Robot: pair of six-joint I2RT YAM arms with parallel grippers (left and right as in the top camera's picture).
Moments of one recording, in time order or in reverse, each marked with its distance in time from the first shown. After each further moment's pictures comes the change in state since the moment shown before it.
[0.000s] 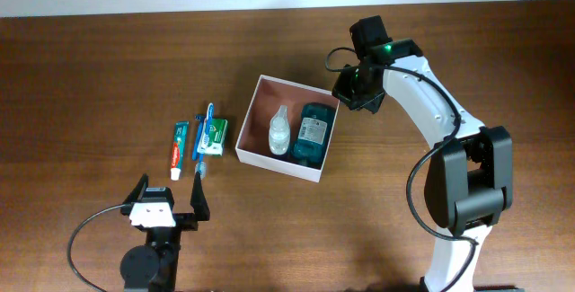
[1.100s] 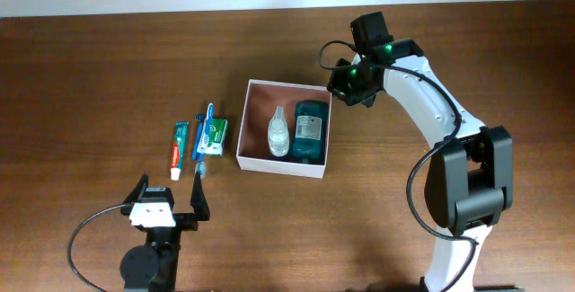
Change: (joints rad) left arm 0.000 0.000 0.000 0.000 0.000 0.000; right arm 0.000 0.000 0.000 0.091 -0.116 -0.063
